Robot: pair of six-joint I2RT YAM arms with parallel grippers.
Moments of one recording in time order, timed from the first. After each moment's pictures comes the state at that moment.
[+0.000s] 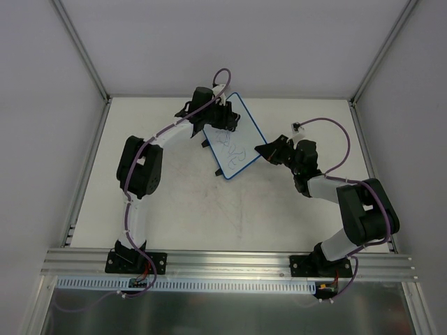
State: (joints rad) left arm -0.45 2.16 1.71 -0.09 0.39 -0.26; right arm 0.31 1.56 0.61 0.75 -0.38 0.79
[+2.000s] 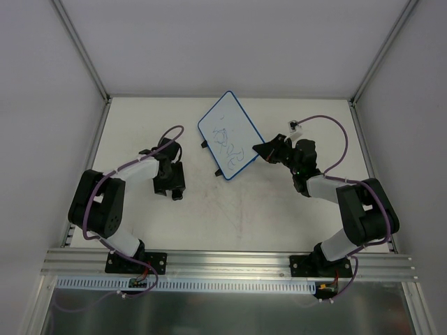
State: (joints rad) left arm -0.33 1.59 0.90 -0.62 -0.05 -0.51; right arm 0.33 1.56 0.62 0.78 -0.40 0.73
